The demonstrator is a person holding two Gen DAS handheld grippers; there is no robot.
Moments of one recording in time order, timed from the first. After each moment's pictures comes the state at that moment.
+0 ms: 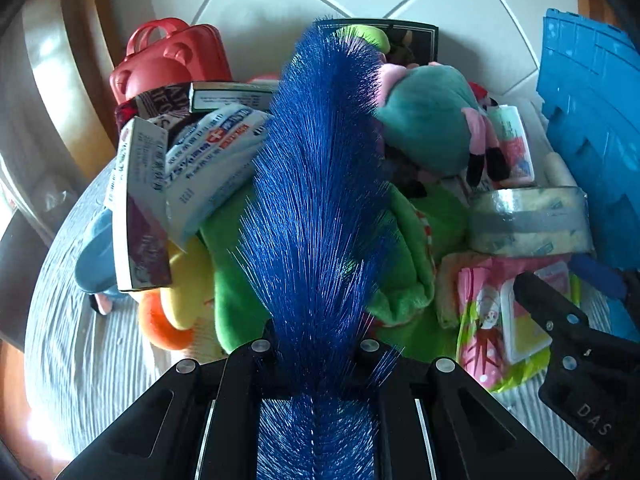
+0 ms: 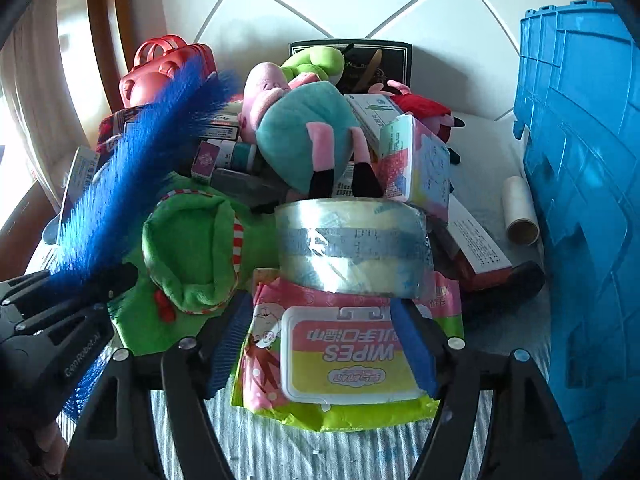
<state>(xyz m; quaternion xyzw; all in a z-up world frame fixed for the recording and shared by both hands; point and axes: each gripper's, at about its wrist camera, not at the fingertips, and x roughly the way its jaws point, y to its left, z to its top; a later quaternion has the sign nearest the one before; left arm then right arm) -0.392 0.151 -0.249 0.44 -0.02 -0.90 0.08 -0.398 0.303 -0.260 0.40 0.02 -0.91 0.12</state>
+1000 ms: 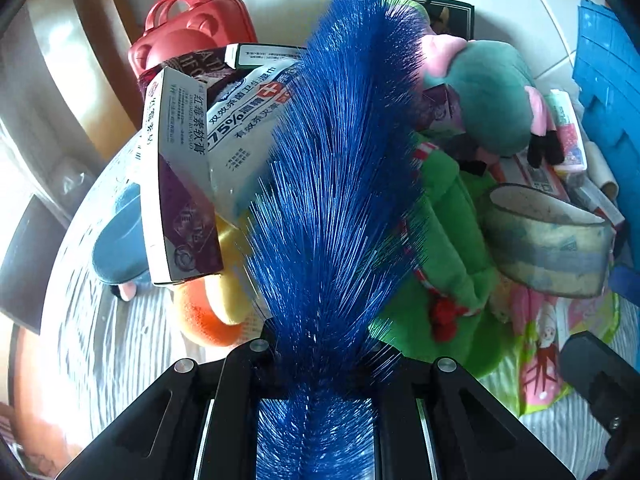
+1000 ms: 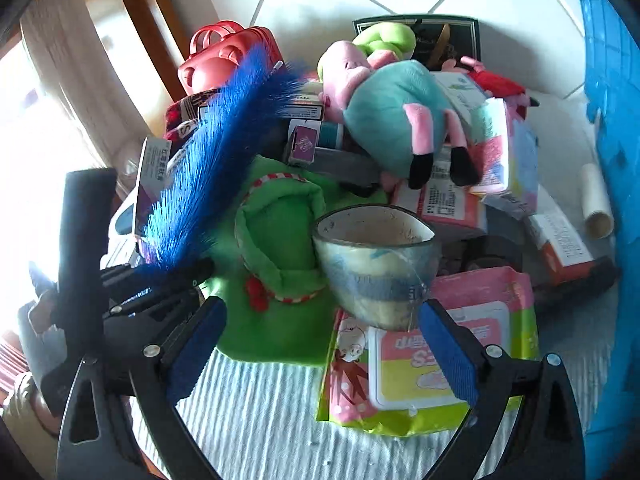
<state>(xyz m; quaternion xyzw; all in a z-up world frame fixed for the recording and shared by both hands) -0.401 0.118 -0.262 0.47 -0.03 -0.87 0.12 -0.393 0.280 -0.246 0.43 -0.02 -0.87 0.23</state>
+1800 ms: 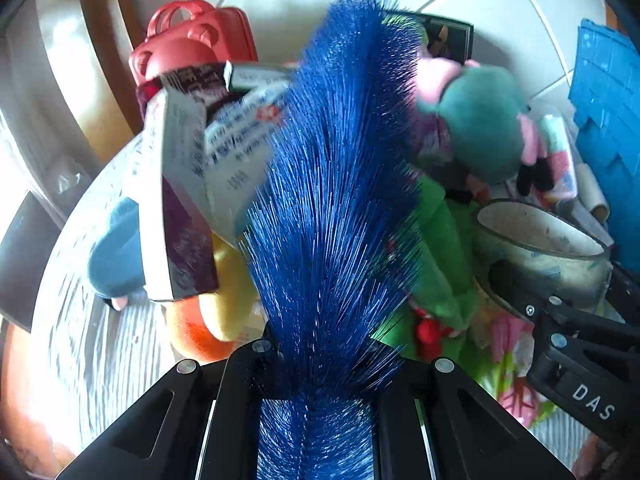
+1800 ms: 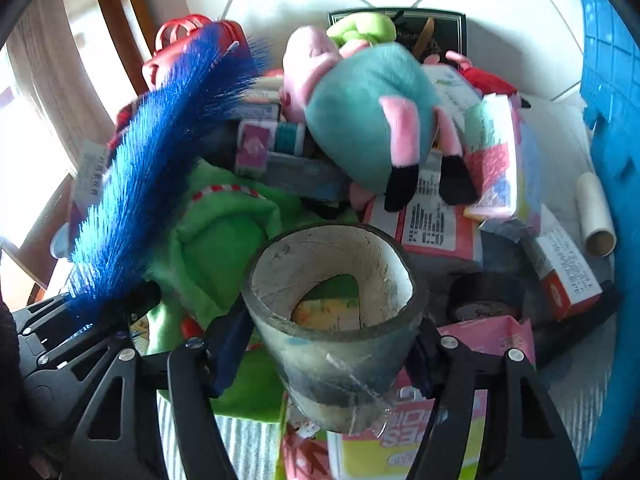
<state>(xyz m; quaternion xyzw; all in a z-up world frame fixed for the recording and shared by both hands) -0.404 0.117 -0.235 0.44 -0.01 -0.89 0.11 -0.441 0.275 -0.260 0.43 0.00 -0.88 0.20</state>
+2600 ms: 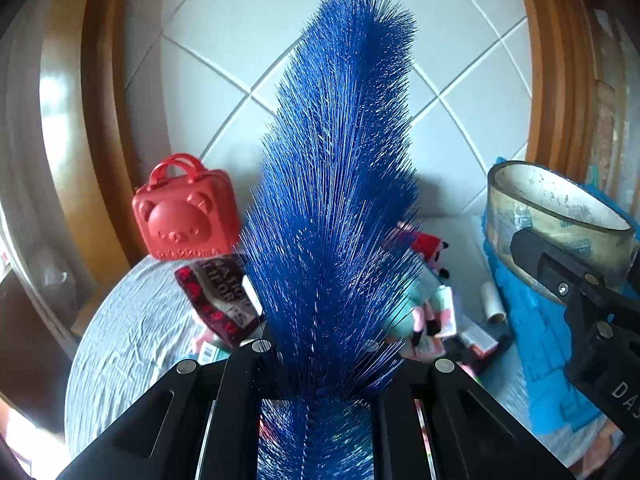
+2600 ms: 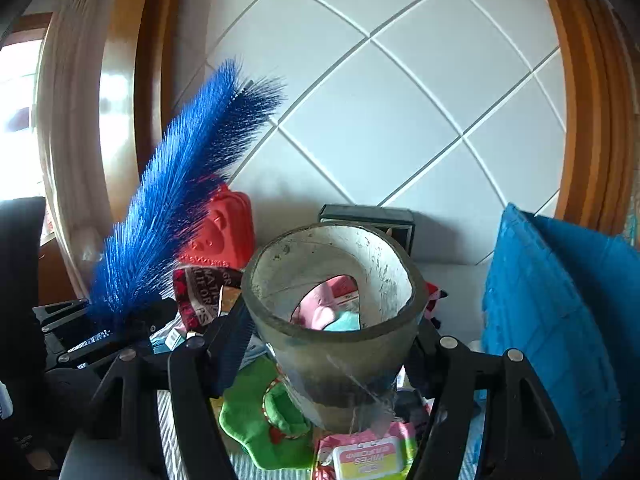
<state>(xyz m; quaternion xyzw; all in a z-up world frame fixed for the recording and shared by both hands) -0.336 0.111 -0.018 0.26 -0.02 -0.97 -0.01 -0.342 0.257 -0.018 0.19 0.03 -0.98 0.10</state>
